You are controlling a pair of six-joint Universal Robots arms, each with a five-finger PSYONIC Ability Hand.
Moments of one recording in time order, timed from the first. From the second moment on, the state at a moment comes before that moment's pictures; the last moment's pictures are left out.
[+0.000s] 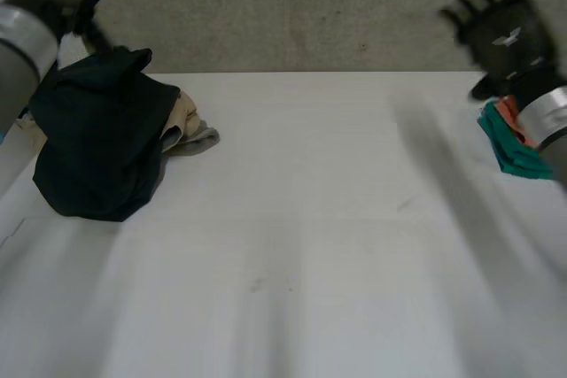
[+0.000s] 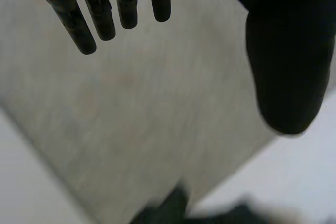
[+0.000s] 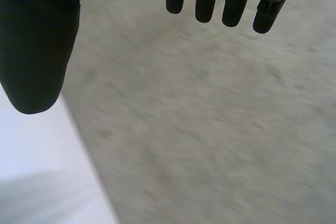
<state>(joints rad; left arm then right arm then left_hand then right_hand) 4.56 -1.96 -1.04 3.13 -1.41 3.45 1.68 -1.23 1.54 -0.58 1.13 2.55 0.19 0.21 0.22 0.21 0.05 0.22 0.21 0.21 0.21 0.05</state>
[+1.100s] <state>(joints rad) 4.09 -2.16 -1.11 3.36 -1.29 3.09 1.65 -1.37 1.86 -0.56 1.22 2.57 1.14 1.20 1.20 1.20 0.99 0.22 0.21 0.21 0.21 0.05</state>
